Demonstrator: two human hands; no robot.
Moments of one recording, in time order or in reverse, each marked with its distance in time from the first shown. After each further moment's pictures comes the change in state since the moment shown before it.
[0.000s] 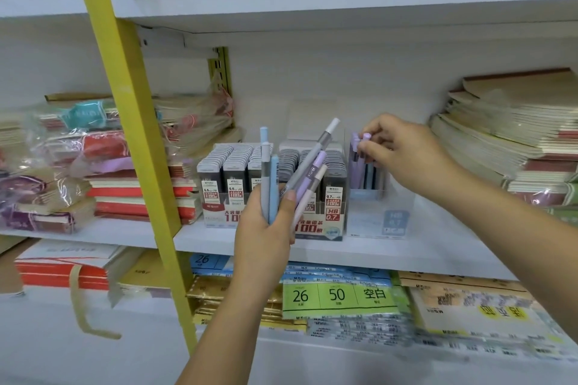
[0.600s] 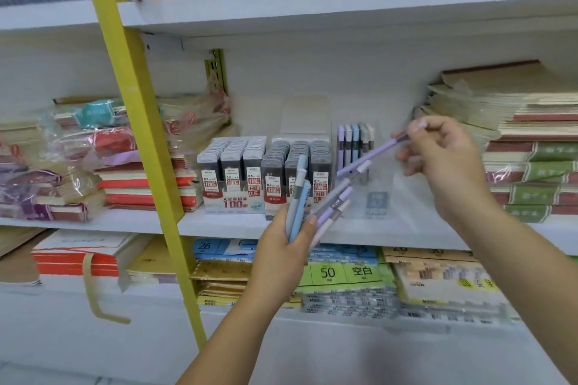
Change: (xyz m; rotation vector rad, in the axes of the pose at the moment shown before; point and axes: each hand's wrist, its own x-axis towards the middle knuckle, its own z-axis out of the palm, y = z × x) left_hand -0.050 -0.012 0.012 0.085 -0.212 -0.089; right_hand -0.073 -0.011 -0.030 0.657 0.394 0.271
